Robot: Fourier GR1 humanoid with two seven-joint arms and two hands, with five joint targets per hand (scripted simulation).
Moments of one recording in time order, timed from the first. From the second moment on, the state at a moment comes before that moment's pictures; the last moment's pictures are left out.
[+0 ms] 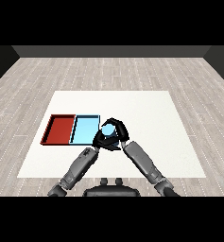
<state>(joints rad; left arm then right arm) -0.38 0.00 -0.47 -1.15 0.32 0.22 -0.28 -0.50 0.00 0.46 -1.31 -0.16 -0.32 -0.20</state>
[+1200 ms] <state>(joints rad) -0.50 0.03 -0.59 -1.09 0.29 0.49 -0.20 -0.49 -0.03 0.49 -1.34 -0.20 -0.31 -0.22</state>
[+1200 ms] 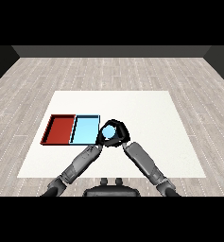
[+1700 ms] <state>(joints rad) -0.50 0.01 -0.55 -1.07 0.37 0.53 -0.34 -0.48 -0.01 0.46 -1.35 -0.23 -0.30 -0.20</state>
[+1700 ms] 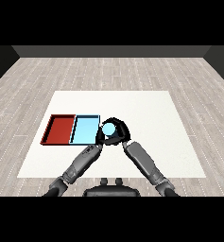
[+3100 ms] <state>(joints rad) -0.54 0.08 -0.41 -0.97 0.29 0.59 -0.46 -0.23 -0.12 0.25 -1.67 -0.27 -0.13 -0.22</state>
